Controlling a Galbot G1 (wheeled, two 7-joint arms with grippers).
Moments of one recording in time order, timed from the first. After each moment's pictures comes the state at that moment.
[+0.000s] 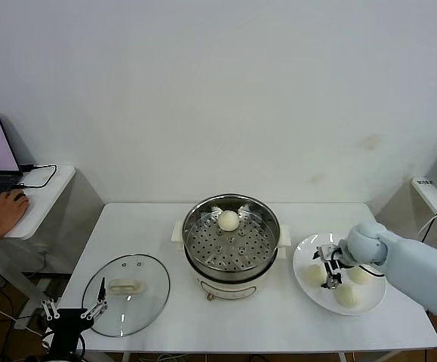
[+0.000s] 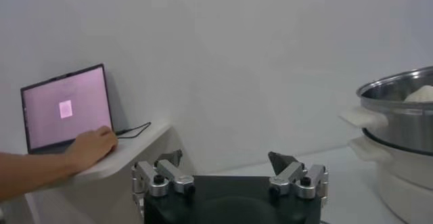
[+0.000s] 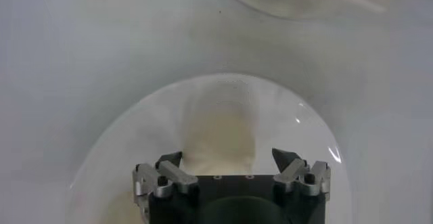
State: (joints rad) left arm 1.83 -1.29 -0.72 -2.15 -0.08 -0.08 -0.16; right arm -0.17 0.60 -0.77 1.42 -0.14 -0.29 -0.91
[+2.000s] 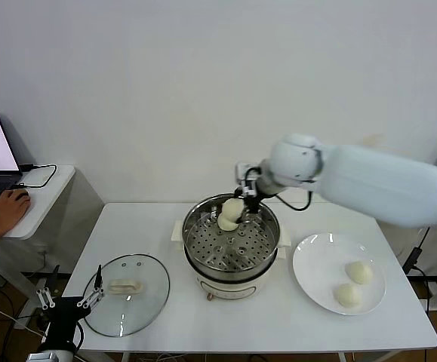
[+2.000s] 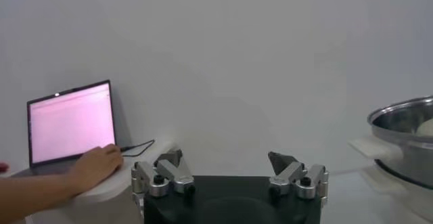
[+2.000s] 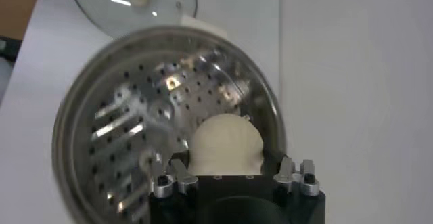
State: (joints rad) left arm 1.78 -1.30 -0.73 -2.17 -0.10 -0.08 -0.16; right arm 0.51 1.04 -1.21 1.52 0.53 -0.67 -0.71
